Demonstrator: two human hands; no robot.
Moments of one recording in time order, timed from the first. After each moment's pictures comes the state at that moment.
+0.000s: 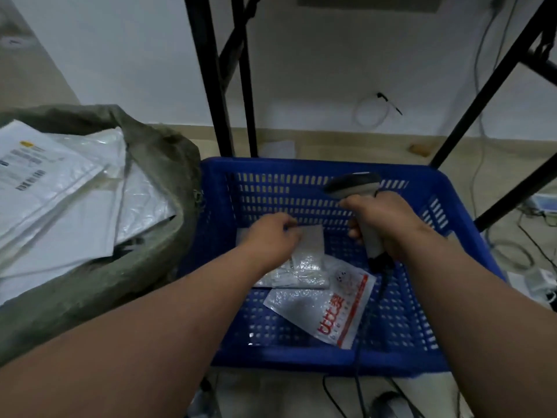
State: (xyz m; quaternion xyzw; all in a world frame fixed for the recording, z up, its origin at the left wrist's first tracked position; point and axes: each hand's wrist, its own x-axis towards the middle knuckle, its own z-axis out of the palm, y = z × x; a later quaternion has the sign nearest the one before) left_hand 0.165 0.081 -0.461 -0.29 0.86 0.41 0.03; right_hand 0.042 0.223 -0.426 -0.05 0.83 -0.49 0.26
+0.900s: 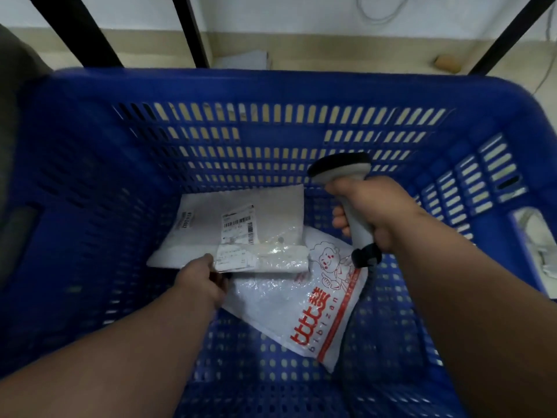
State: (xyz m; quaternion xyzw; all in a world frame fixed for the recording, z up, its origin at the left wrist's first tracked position) left_hand 0.103 0.045 -0.726 -0.69 0.12 0.71 -0.07; right_hand -0.076 0.208 -0.596 0.05 0.80 -0.48 0.37
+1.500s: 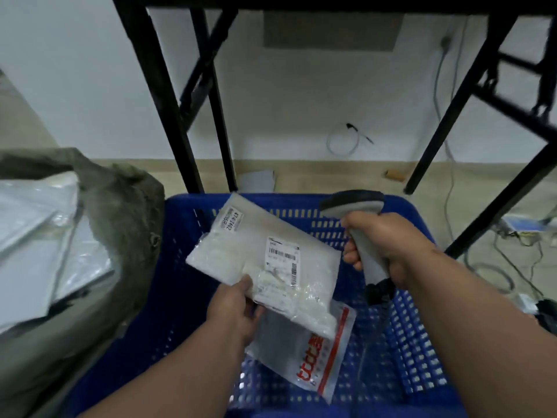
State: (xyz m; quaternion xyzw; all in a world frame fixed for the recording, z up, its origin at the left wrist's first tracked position) left_hand 0.144 0.103 -0.526 -0.51 0.24 0.81 -0.15; right_hand 0.007 0.262 -0.394 -0.01 0.78 -0.55 0.30
